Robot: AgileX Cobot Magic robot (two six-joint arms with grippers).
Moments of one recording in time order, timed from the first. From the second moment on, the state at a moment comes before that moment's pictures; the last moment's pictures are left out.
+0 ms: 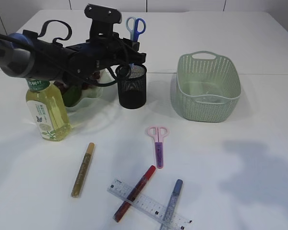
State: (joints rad) left arm -0.46 2.18 -1.47 0.05 -0.40 -0.06; right arm 0.20 1.09 -0.92 0.13 1.24 0.17
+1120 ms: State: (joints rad) left arm -0.46 2.23 -1.47 0.01 -0.44 -0.06; right arm 0.20 1.09 -0.92 0.13 1.24 0.17
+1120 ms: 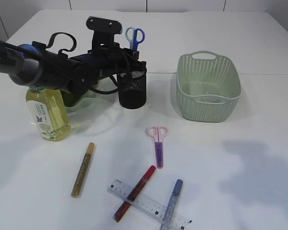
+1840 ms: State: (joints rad) left arm -0.46 2.23 -1.47 -0.01 -0.40 -0.06; right arm 0.20 1.09 -0.92 0.13 1.24 0.17
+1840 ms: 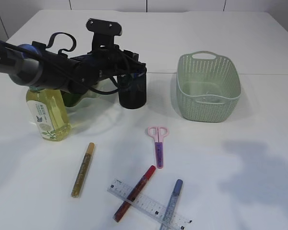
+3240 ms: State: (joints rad) left arm -0.46 1.59 -1.47 -0.07 0.88 -0.08; right arm 0.20 1.09 -0.92 0.16 1.24 0.16
